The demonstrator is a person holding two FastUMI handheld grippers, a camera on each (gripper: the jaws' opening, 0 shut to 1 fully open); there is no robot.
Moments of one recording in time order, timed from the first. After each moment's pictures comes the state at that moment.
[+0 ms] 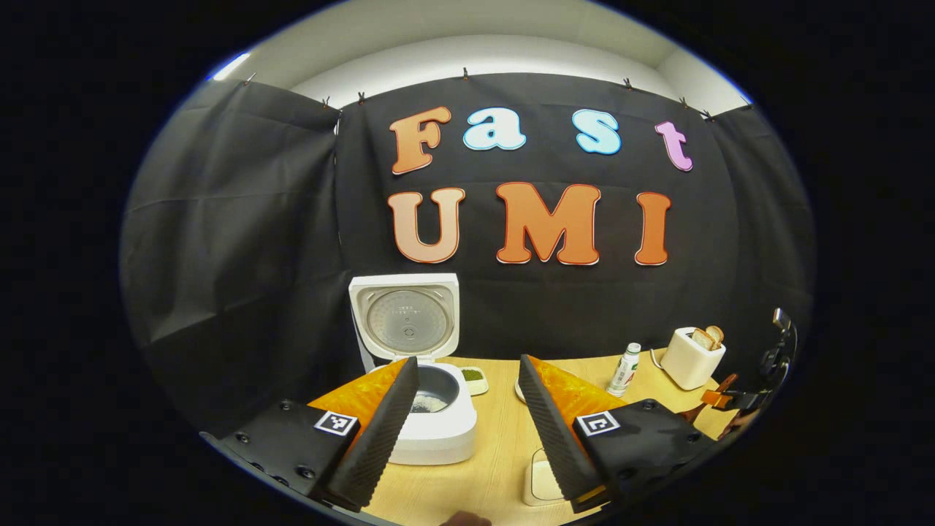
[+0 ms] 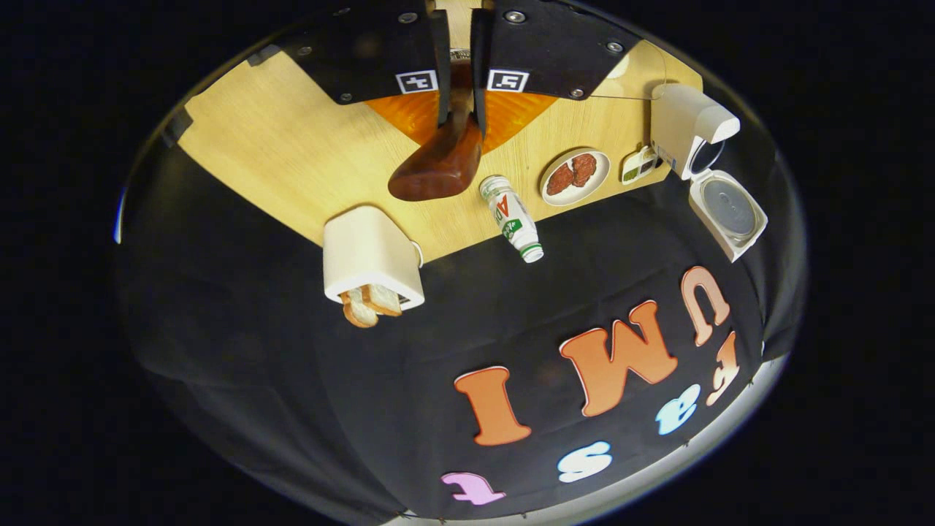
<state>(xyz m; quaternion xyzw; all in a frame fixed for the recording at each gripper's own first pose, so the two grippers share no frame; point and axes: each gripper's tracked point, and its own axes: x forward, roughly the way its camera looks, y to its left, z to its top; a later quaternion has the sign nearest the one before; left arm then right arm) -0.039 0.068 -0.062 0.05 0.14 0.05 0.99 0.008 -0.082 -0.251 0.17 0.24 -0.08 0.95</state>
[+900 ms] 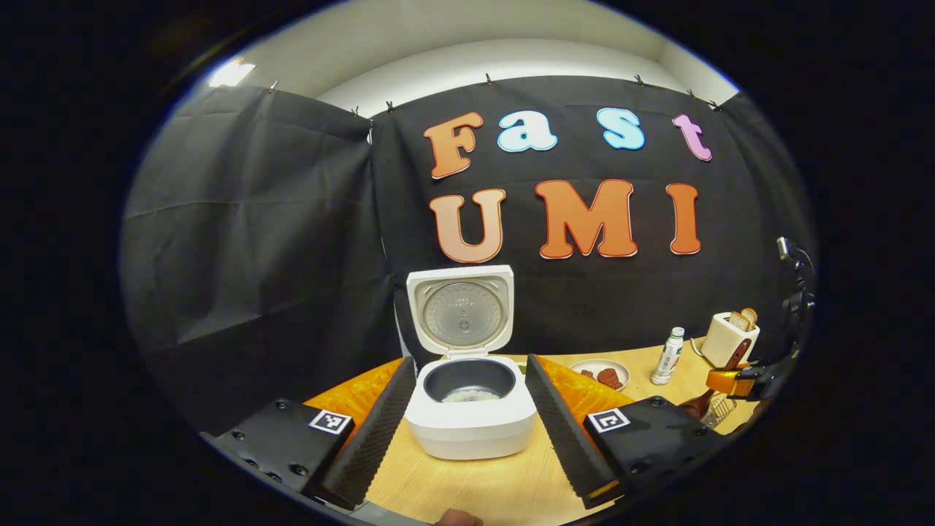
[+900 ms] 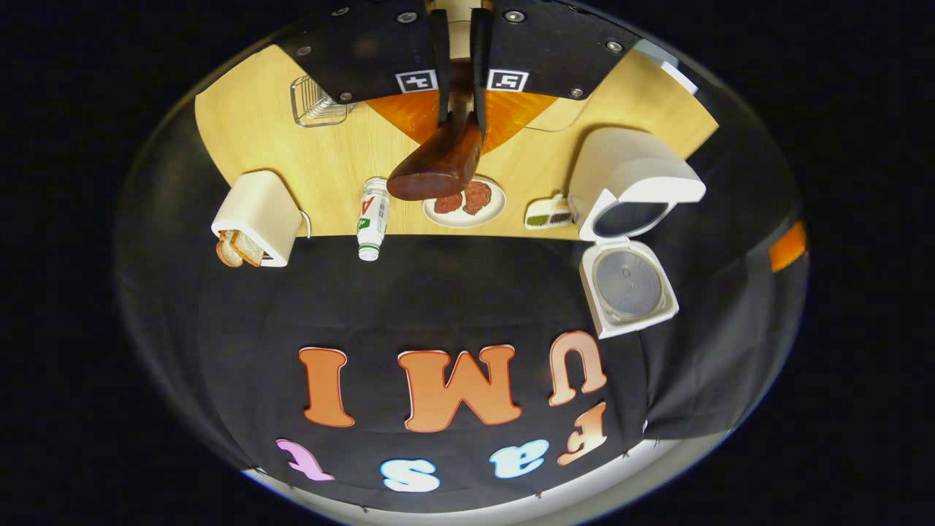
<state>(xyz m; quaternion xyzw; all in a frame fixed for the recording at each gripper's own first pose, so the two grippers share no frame) -0.088 0.142 -0.080 0.08 0.13 0.12 0.98 -0.006 0.094 -0.223 0.01 0.24 0.10 0.96</state>
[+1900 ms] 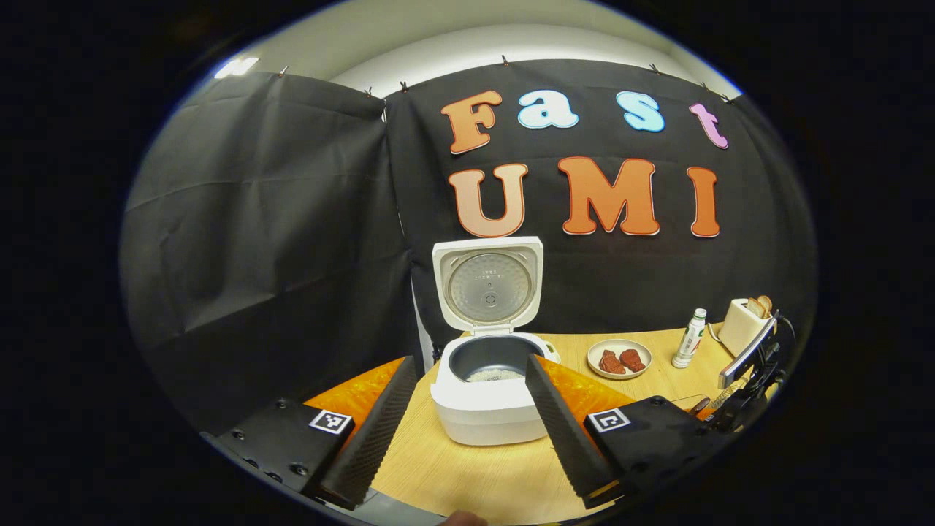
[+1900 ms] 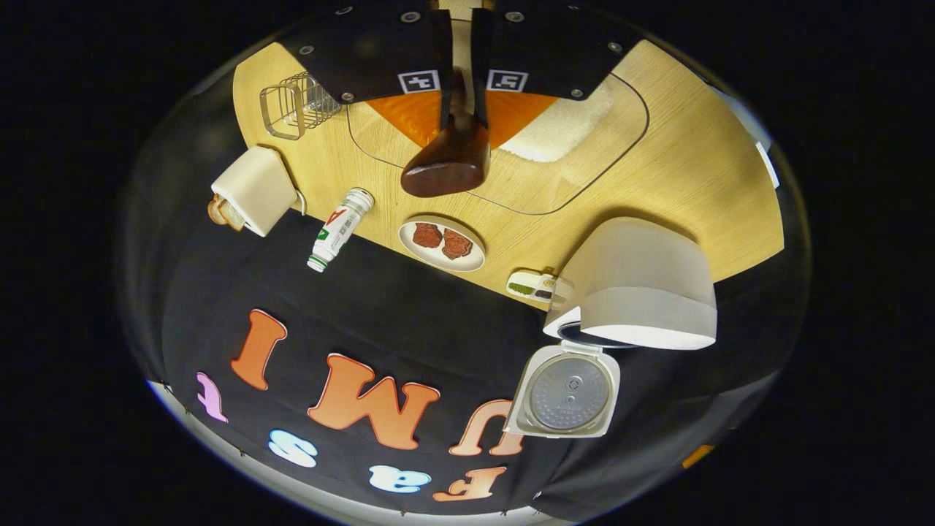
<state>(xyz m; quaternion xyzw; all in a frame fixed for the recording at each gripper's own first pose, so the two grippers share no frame) -0.085 0.181 -0.107 0.08 0.17 0.14 0.97 -0.039 0.166 -0.310 -0.16 0.24 0.12 0.95</state>
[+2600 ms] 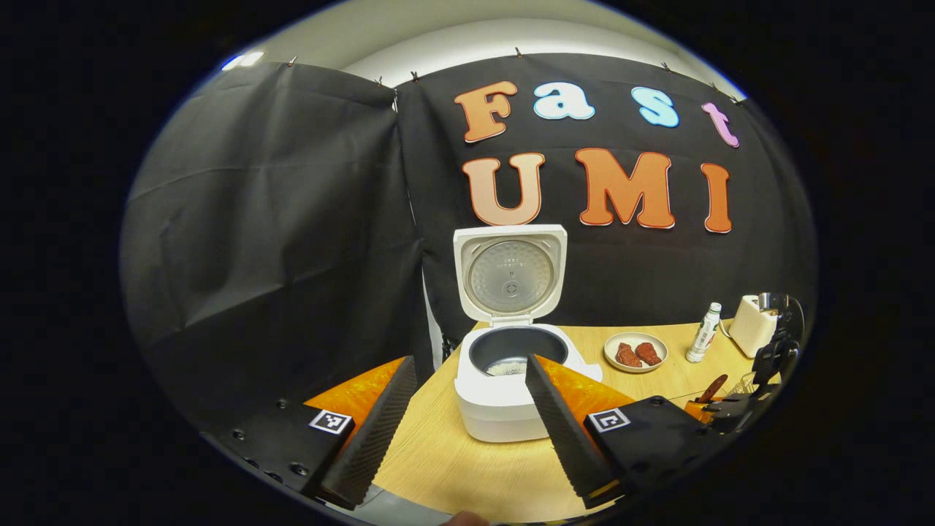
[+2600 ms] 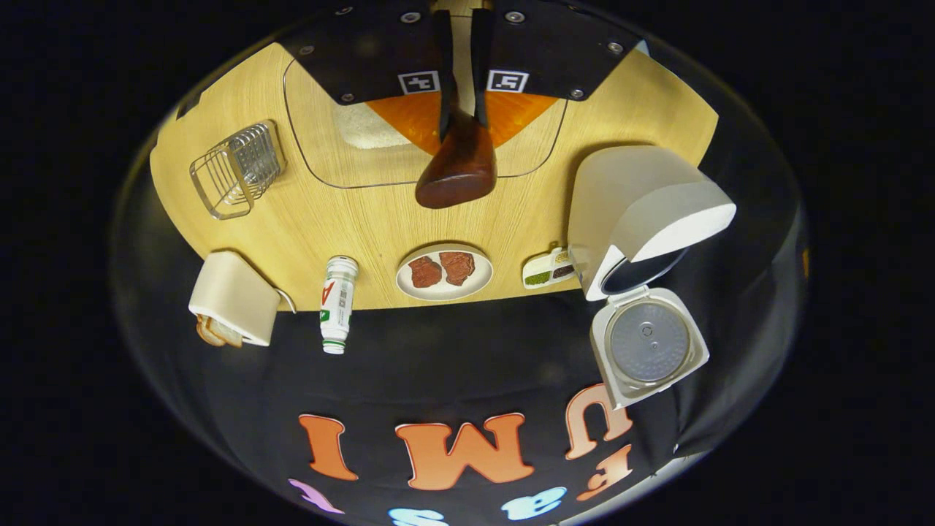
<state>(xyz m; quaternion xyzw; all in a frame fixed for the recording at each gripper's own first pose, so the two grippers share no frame) -0.083 0.224 -0.118 0.06 0.18 0.15 0.97 -0.026 0.184 -0.308 0.09 0.36 0.06 0.93</state>
